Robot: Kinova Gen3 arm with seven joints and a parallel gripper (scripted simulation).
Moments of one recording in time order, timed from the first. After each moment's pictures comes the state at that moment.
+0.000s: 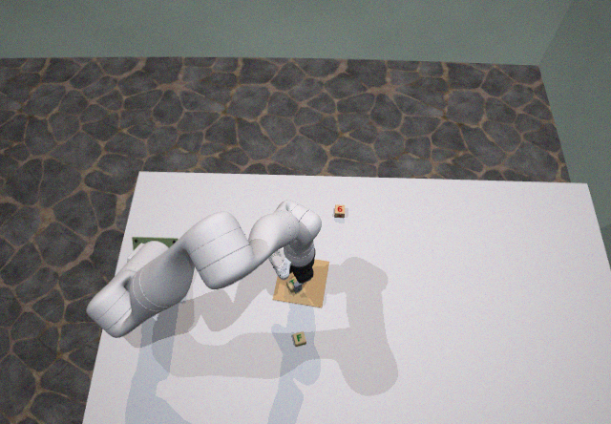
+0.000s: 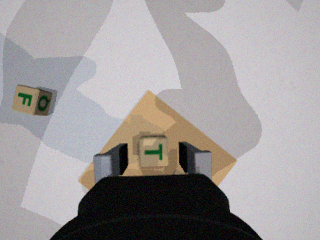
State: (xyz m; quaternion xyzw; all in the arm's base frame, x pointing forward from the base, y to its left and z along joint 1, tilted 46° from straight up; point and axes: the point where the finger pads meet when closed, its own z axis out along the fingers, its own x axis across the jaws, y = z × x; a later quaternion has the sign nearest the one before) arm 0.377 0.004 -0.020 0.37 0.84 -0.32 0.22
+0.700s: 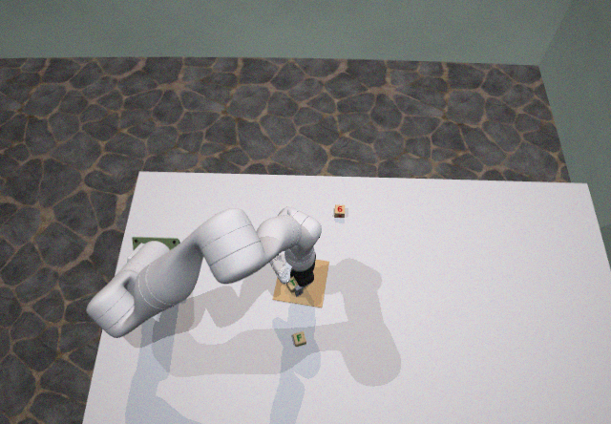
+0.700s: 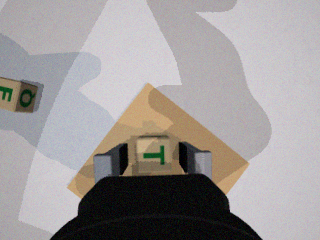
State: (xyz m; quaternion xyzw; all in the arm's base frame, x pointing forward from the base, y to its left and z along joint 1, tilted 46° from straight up) arm 0.383 -0.016 -0.041 0.37 0.84 -0.32 0.22
